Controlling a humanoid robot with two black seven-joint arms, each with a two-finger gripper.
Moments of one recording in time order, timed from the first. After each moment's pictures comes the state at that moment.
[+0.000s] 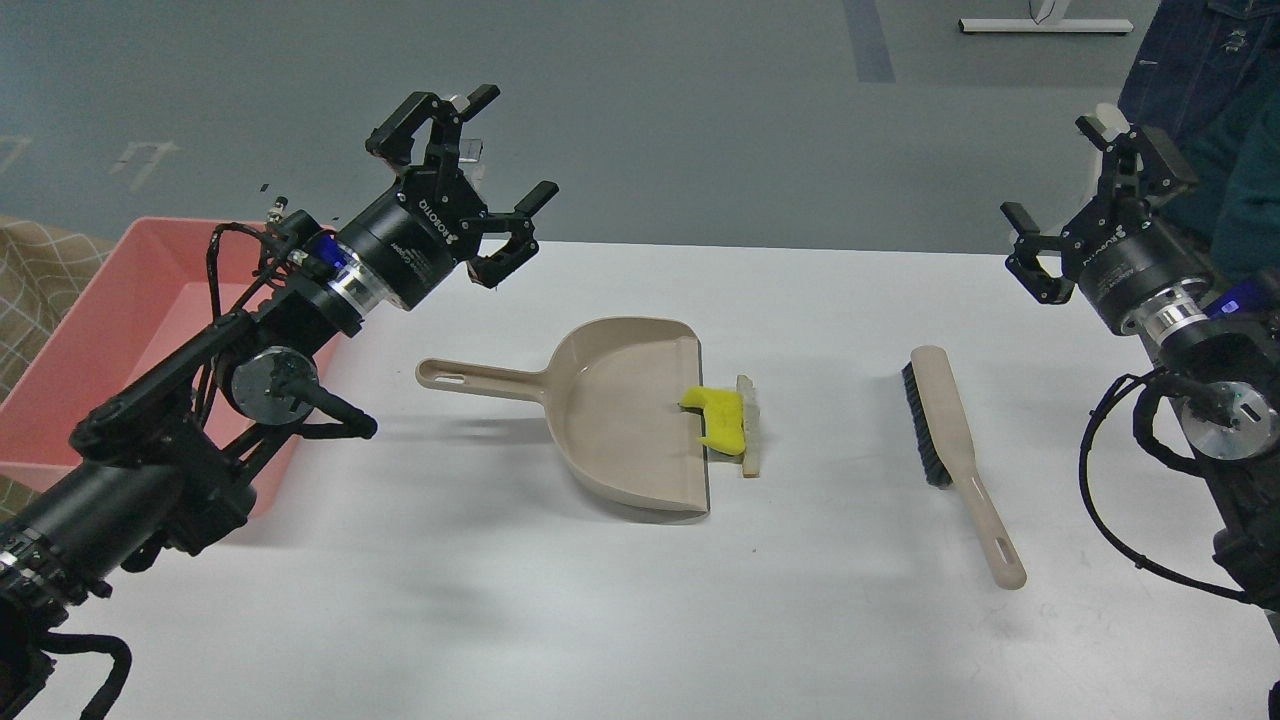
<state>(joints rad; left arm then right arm) -0.58 0.41 -0.90 -1.13 0.28 -0.46 -0.23 0.55 -0.37 1.18 0.91 -0.50 0.36 0.12</state>
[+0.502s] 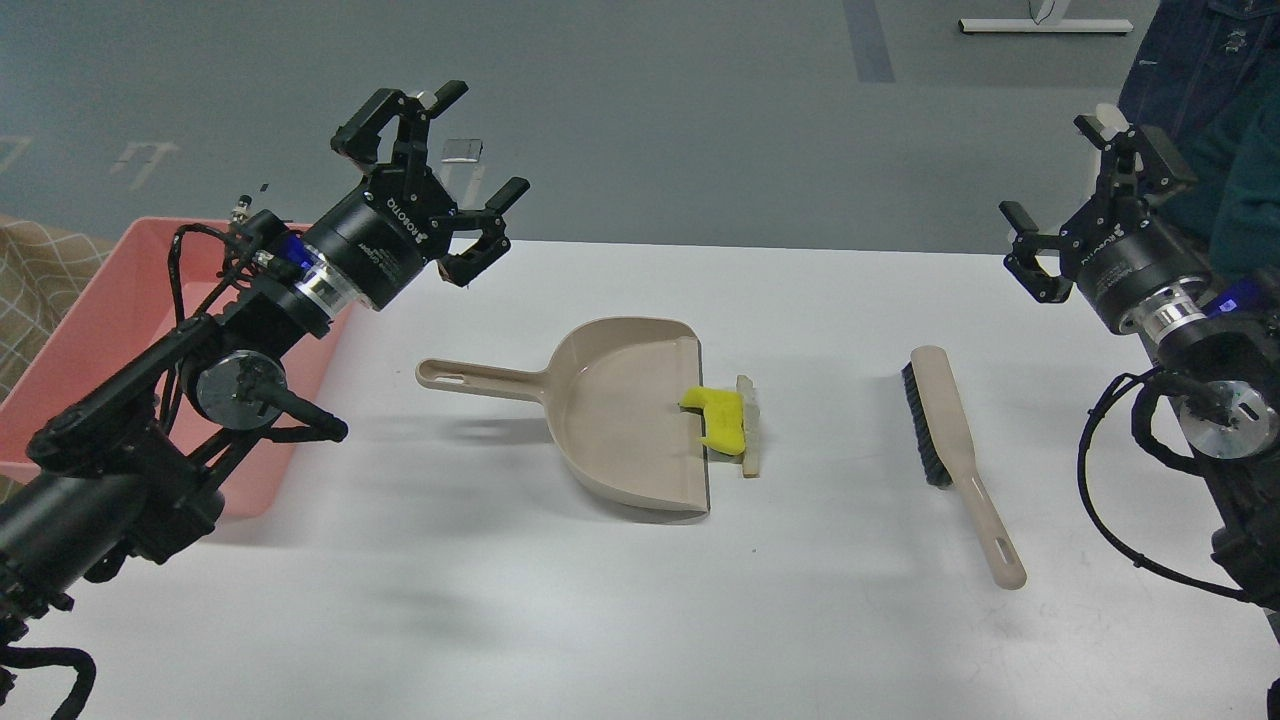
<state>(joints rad) -0.55 0.47 -0.93 -1.17 0.28 -0.44 -0.23 0.56 -0.37 1.18 0.91 -0.50 0.36 0.12</state>
